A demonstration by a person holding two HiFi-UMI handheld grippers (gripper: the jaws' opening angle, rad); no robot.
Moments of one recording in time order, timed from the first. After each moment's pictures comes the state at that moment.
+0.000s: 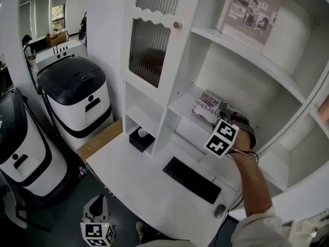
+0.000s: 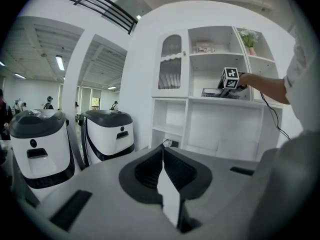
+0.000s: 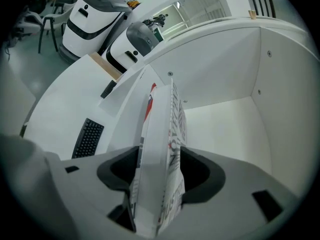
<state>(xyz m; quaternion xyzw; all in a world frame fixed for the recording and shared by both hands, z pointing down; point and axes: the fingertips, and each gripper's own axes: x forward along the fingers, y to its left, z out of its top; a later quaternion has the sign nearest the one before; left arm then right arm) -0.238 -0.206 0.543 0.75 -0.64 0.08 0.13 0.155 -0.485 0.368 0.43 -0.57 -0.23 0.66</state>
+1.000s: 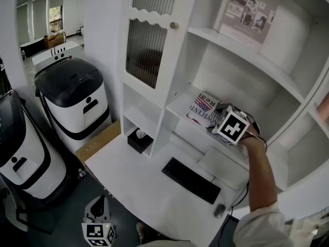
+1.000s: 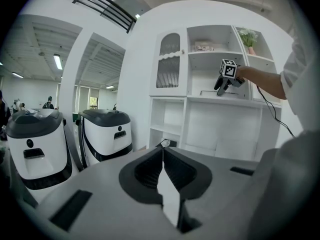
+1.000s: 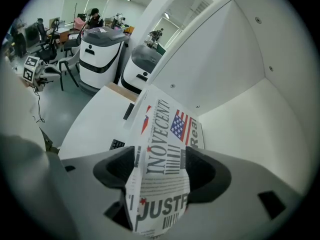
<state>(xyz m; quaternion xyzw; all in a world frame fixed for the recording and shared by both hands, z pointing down) -0.232 -0.214 0.547 0.76 -0.64 0.08 0.13 0.135 -0.479 0.362 0.35 -0.70 -0.12 0.61</state>
